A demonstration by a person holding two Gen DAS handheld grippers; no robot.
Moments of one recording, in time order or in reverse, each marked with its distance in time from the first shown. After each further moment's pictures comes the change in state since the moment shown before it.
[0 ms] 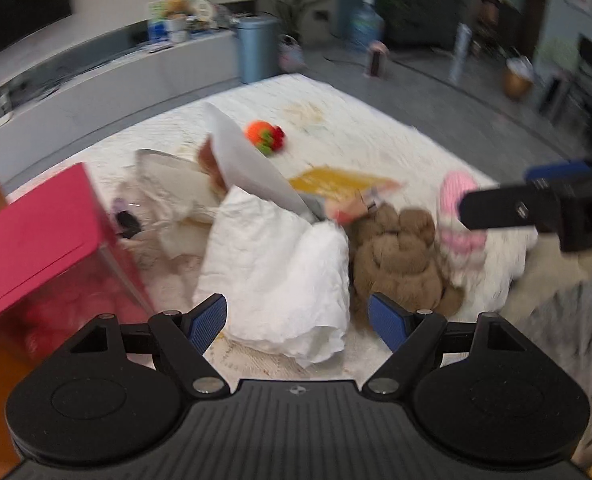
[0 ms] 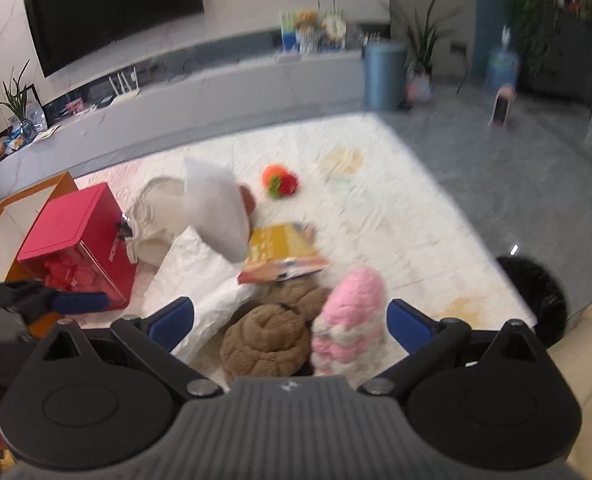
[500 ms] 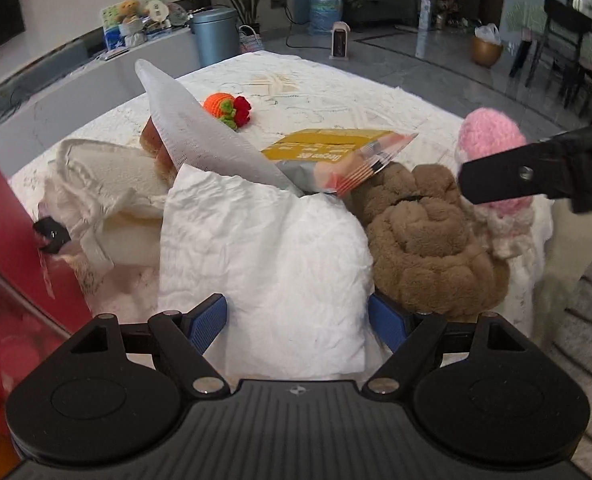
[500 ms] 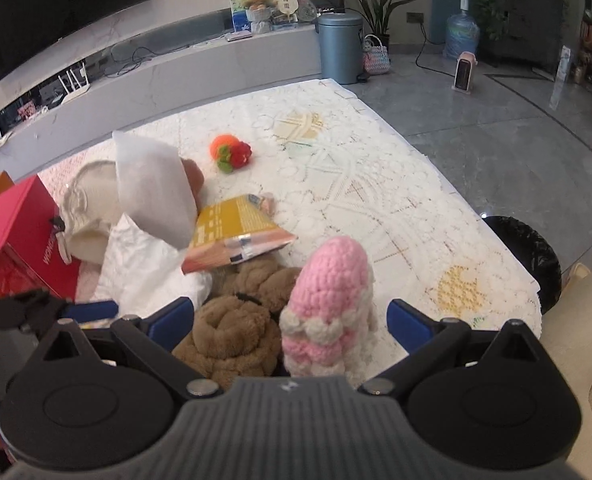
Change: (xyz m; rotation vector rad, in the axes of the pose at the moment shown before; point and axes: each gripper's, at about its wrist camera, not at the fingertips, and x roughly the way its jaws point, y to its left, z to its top) left arm 0.067 0.002 -0.012 0.112 0.031 -0.043; right arm 0.052 -0.002 -0.014 0.078 0.028 -0.127
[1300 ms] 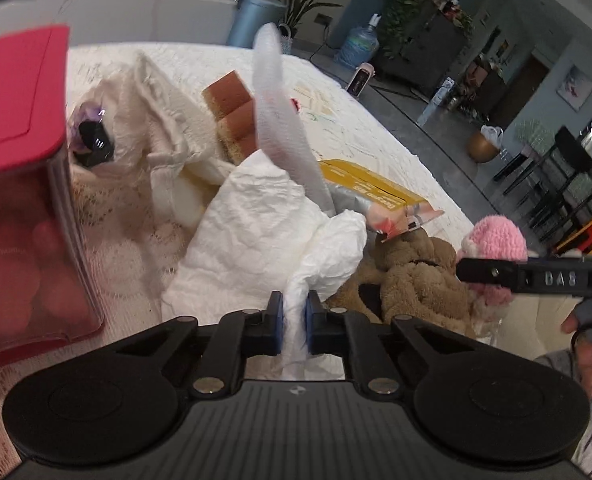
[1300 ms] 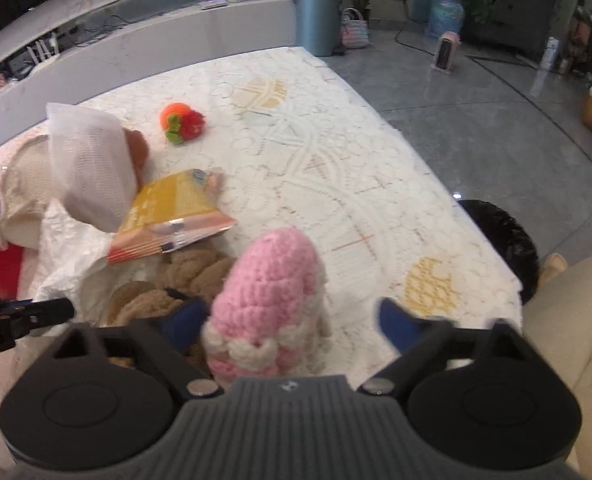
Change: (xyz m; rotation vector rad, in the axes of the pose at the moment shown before) left arm -0.007 0.075 -0.015 -0.386 -0.060 -0.220; right arm 0.037 -0.023 0.010 -0.010 0.090 -0.072
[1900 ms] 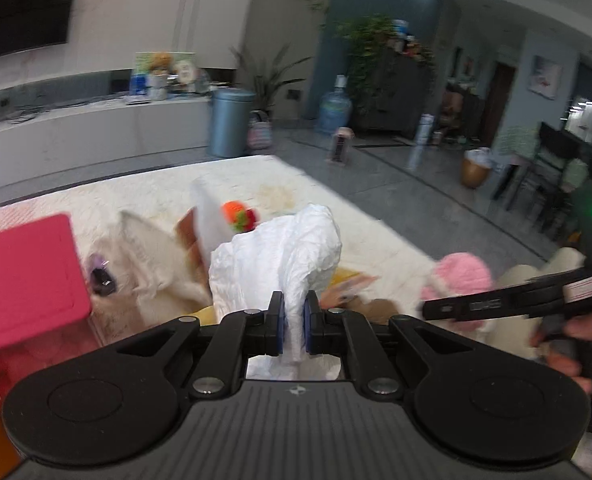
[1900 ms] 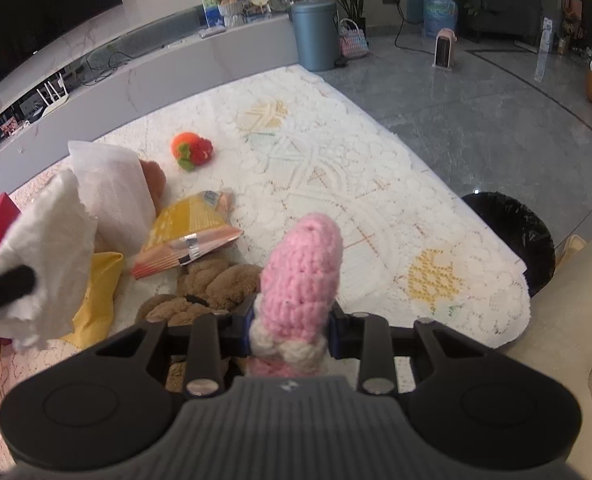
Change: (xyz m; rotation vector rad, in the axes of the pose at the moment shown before) left arm -0.069 -0.072 0.012 0.201 -0.229 0.048; right arm -0.025 -0.014 -0.011 0.090 -0.066 0.061
